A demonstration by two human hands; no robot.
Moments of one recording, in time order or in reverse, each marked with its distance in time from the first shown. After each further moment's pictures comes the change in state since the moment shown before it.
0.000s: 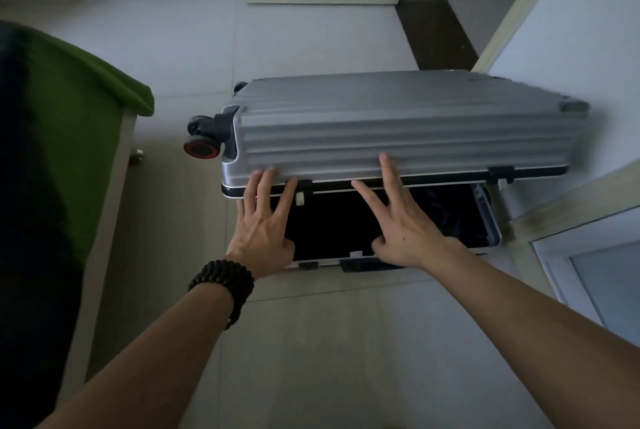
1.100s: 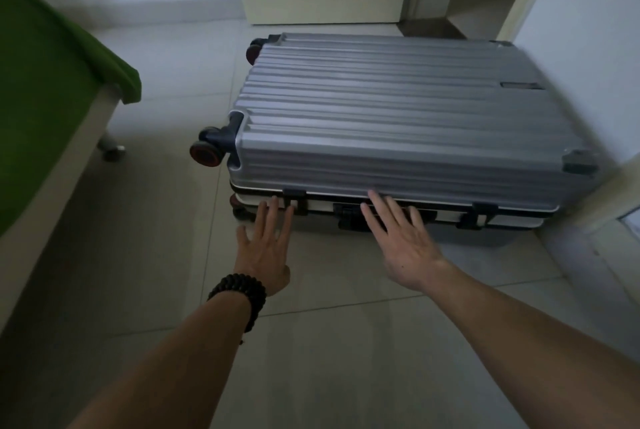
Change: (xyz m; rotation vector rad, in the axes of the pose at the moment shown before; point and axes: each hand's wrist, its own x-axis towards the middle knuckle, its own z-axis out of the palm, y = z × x) left_hand -0.034 -0.057 0.243 0.355 -0.194 -0.110; right_hand 0.028 0.054 0.246 -0.380 0.079 0.048
